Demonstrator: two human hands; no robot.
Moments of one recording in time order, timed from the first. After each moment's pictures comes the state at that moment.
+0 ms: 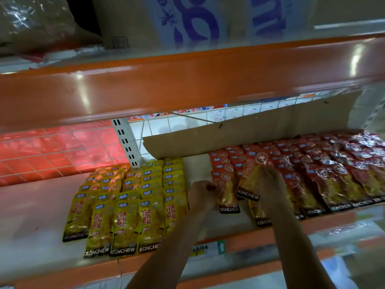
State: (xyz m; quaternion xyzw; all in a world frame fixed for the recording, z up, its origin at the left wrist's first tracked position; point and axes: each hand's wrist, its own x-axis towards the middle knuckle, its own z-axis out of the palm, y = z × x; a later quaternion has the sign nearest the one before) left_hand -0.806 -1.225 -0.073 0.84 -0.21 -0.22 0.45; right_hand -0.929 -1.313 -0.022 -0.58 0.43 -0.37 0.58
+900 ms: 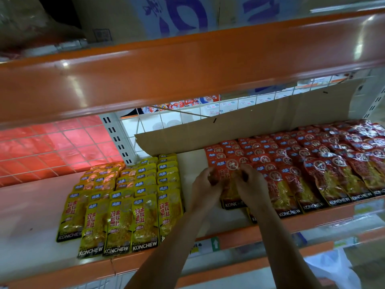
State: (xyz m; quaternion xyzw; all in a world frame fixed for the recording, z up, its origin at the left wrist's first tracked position) left_hand -0.821 -1.234 -0.067 0.77 -0.29 -0.22 0.52; right_hand -0.921 -1.311 -0.048 -0.76 0.38 -0.28 0.44
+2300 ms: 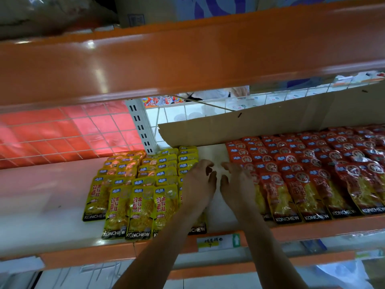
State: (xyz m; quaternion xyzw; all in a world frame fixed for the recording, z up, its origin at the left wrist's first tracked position) left_hand -0.785 -1.179 -0.049 0.85 -0.35 -0.02 0.40; right_hand -0.863 -1.253 -0.054 -0.85 0.34 -0.26 0.31
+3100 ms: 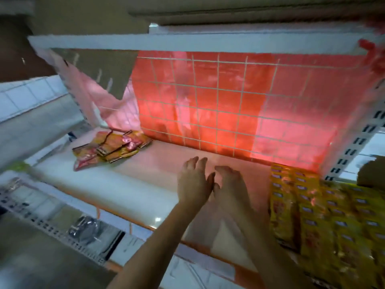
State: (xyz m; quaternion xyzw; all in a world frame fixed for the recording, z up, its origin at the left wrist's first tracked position) left_hand -0.488 -0.815 -0.071 0.94 -0.20 0.16 0.24; right_hand -0.541 -0.918 -0.056 -0.94 0.10 -0.13 0.30
